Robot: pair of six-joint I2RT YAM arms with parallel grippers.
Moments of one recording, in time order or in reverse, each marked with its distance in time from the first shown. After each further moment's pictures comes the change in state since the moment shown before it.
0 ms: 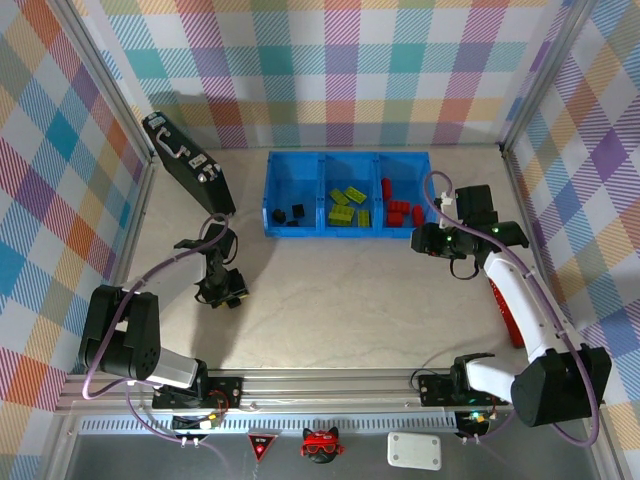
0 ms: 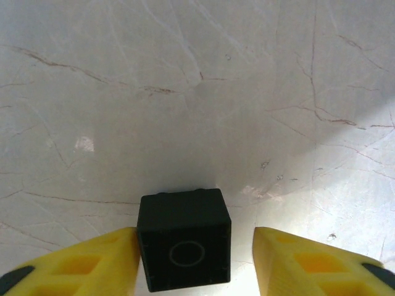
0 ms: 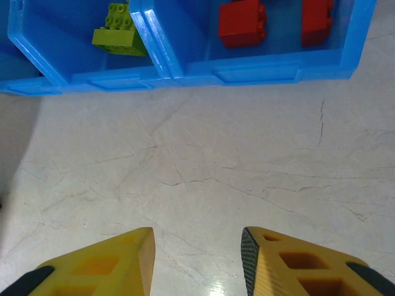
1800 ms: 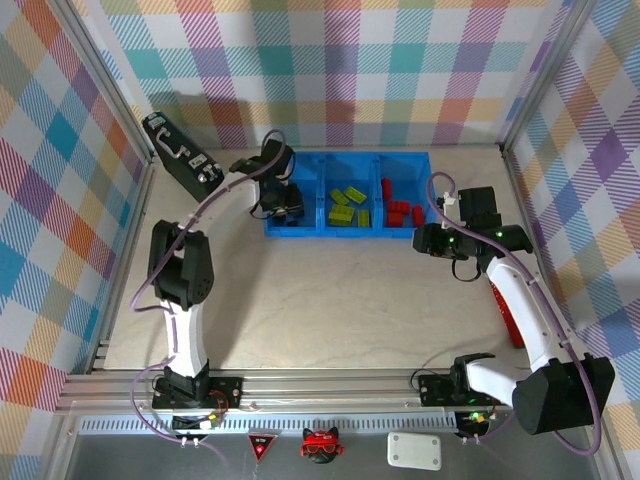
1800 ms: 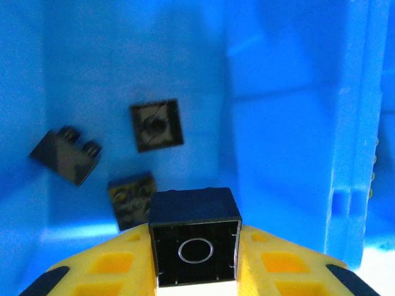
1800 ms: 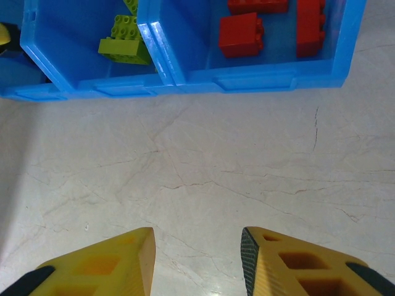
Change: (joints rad) left arm -0.203 0.654 1.059 -0.032 0.052 0.091; right arm 0.000 -0.036 -0.002 -0.001 0.016 0.000
